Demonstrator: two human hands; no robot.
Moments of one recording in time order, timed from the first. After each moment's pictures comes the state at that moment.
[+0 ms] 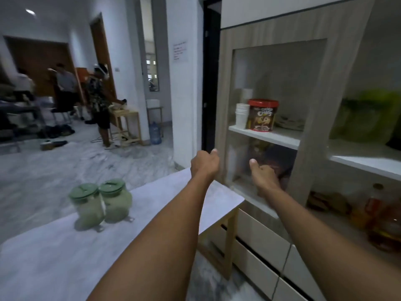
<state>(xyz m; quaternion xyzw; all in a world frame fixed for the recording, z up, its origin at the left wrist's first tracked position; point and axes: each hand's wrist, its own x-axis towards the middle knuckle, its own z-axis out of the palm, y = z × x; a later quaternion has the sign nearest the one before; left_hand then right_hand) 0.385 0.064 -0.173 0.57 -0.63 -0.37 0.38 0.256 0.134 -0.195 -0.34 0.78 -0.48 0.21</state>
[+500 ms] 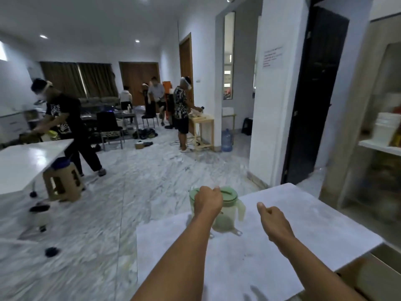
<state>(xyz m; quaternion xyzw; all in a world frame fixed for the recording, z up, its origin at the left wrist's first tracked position) 0.749 -0.039 -0.233 0.71 -0.51 -0.33 0.35 0.583 -0.008 -0.289 -0.45 0.73 -0.40 0.32</state>
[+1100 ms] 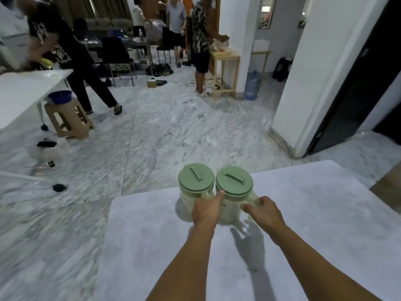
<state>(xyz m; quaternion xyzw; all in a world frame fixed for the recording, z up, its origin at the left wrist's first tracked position) 0.715 -0.222 -0.405 0.74 -0.24 -0.49 0.39 0.566 -0.238 -0.413 -0.49 0.74 -0.21 0.40</state>
